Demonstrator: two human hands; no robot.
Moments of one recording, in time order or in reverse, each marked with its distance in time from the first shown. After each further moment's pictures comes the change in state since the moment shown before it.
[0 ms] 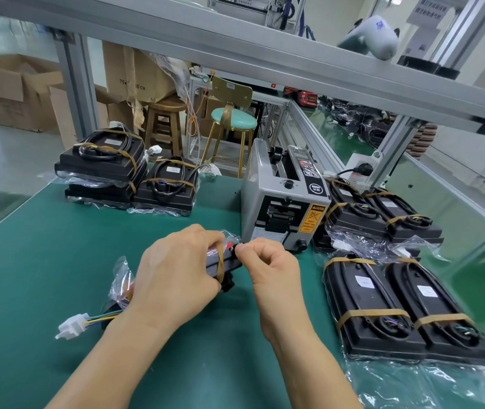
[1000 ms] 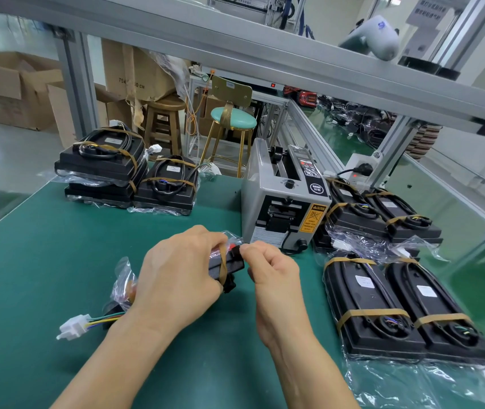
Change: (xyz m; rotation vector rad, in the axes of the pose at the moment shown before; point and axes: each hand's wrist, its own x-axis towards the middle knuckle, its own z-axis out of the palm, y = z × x) left_hand -0.002 0.002 -0.001 -0.002 -0.001 0.017; right_hand -0.006 -0.001 0.005 0.131 0.033 0.048
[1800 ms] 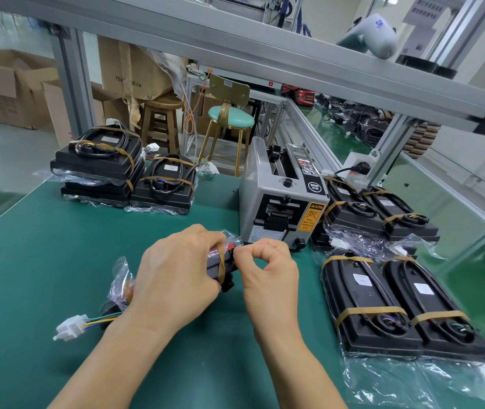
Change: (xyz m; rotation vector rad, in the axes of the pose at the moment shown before) left_hand 0.000 0.000 0.000 0.015 -0.008 0.009; right_hand -0.004 0.001 0.005 -0.268 0.147 -0.120
